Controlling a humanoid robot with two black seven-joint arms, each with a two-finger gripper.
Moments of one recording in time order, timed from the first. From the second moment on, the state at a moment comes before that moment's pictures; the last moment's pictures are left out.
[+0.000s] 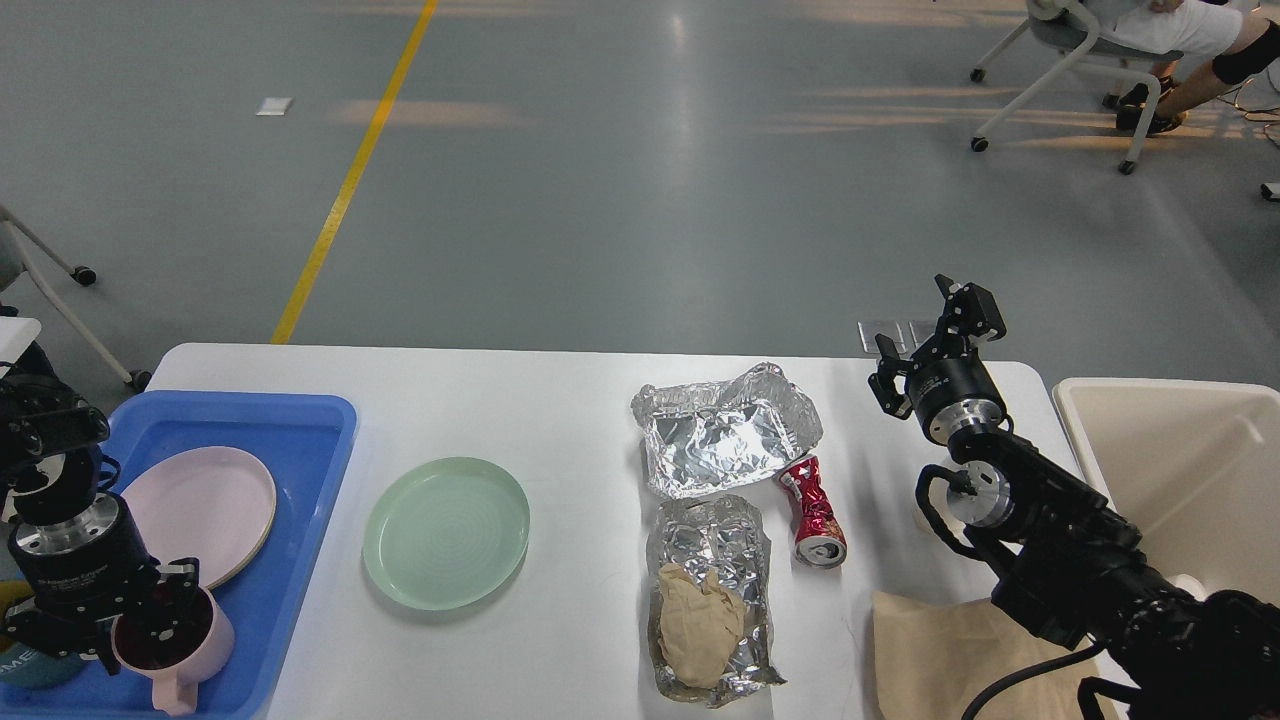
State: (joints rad) left arm -1.28 0.54 1.10 -0.72 0.06 -0.96 0.29; right arm 0.69 -0.09 0.76 0.40 -0.15 0.15 0.43
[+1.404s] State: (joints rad) left arm -1.73 0.24 1.44 -0.87 0.03 -0.78 0.11; right arm 0.69 -0.09 0.76 0.40 -0.15 0.15 0.43
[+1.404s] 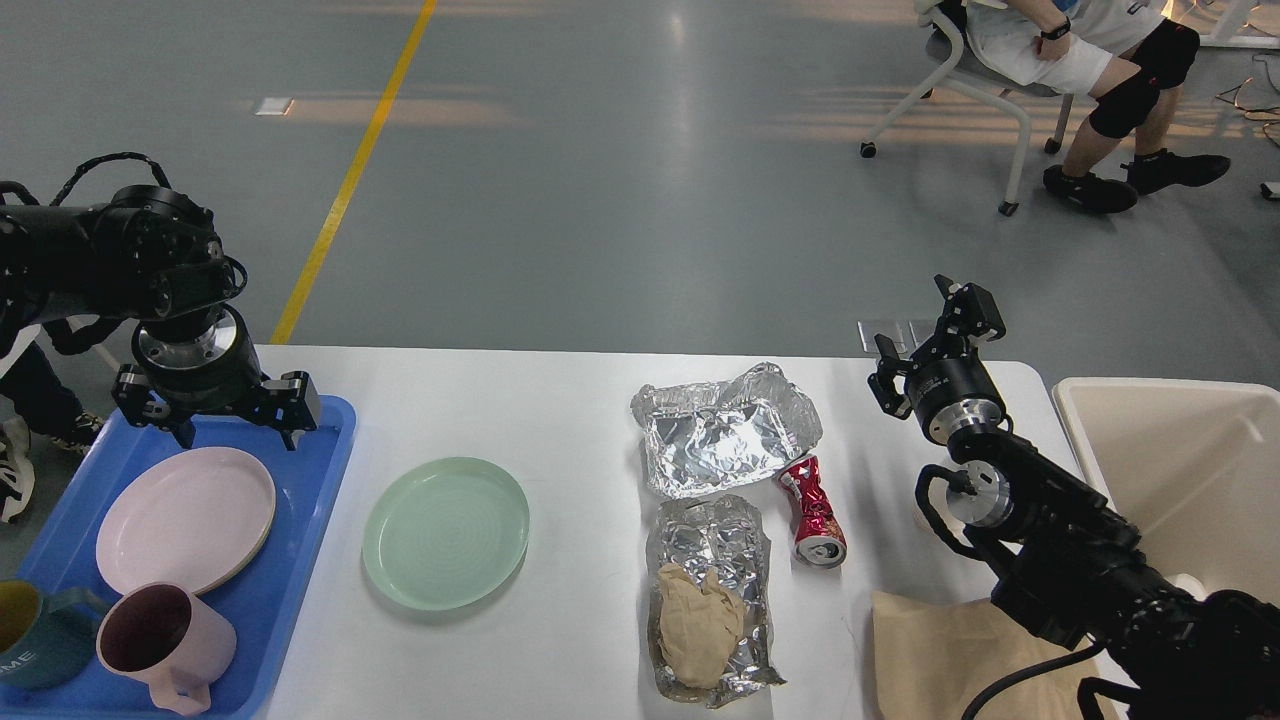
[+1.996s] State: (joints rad) left arm -1.46 0.14 1.26 -0.68 0.03 -0.62 0.13; right arm 0.69 -0.09 0.76 0.40 -0.15 0.15 0.43
